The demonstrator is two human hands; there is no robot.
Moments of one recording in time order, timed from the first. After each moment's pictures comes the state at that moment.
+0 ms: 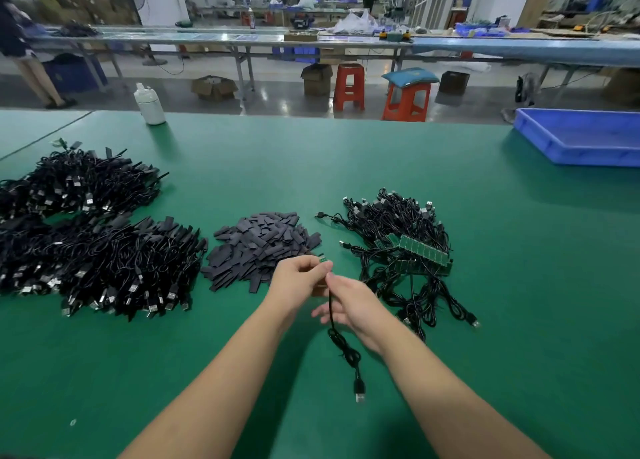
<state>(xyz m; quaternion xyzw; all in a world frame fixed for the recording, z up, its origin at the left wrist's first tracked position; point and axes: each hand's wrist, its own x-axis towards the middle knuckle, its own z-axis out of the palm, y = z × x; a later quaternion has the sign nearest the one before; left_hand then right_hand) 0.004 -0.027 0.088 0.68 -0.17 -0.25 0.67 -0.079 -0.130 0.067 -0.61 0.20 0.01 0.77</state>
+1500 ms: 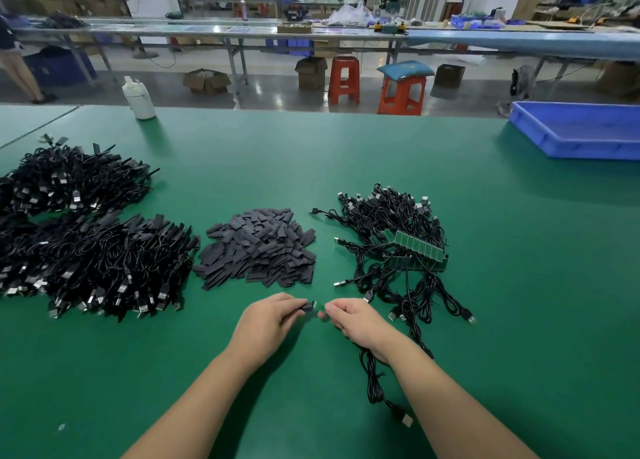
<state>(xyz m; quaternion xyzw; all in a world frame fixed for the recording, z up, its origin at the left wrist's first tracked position) 0.011 0.033 0.014 0.84 -0.44 0.02 0.32 -0.095 -0.151 0.020 -0.76 0.21 0.06 0.60</state>
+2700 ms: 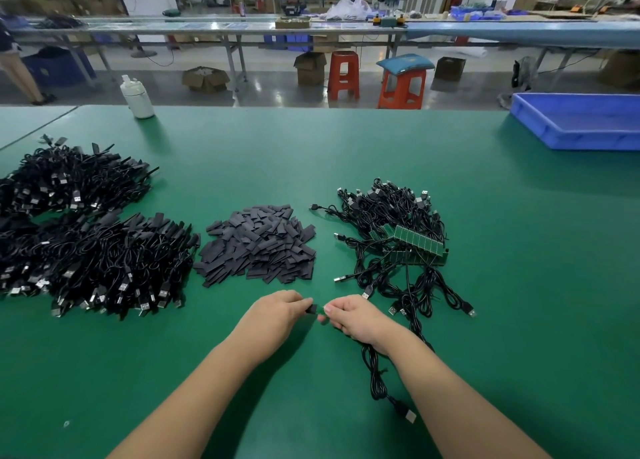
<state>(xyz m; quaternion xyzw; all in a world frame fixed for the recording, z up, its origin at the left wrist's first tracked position) 0.008 0.030 0.034 0.83 -0.53 0.01 0.16 -0.096 -0.153 0.024 -0.77 0.19 0.10 0.59</state>
